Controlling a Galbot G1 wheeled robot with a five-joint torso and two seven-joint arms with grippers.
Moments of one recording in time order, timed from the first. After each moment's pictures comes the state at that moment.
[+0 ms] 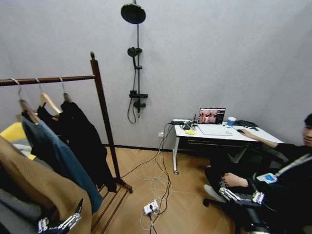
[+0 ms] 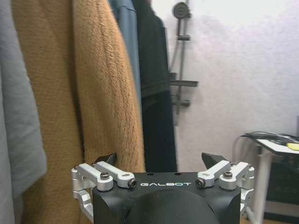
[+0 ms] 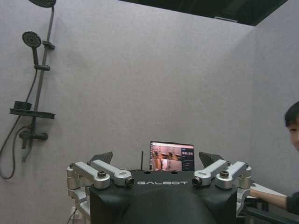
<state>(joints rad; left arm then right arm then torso) 1.94 -1.35 -0.90 -2.27 -0.51 -0.14 0.13 -1.90 1.27 0.85 2.33 0.30 0.27 0.25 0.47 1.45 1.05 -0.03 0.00</state>
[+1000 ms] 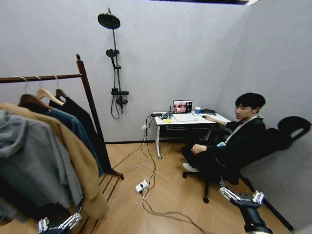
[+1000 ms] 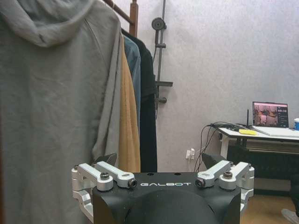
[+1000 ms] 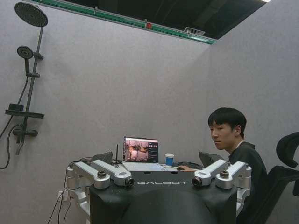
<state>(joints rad) 1.94 -1.35 -0.90 -2.27 -0.51 -0.14 0.13 -1.90 1.27 0.85 2.33 0.30 0.27 0.25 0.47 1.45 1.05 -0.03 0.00</state>
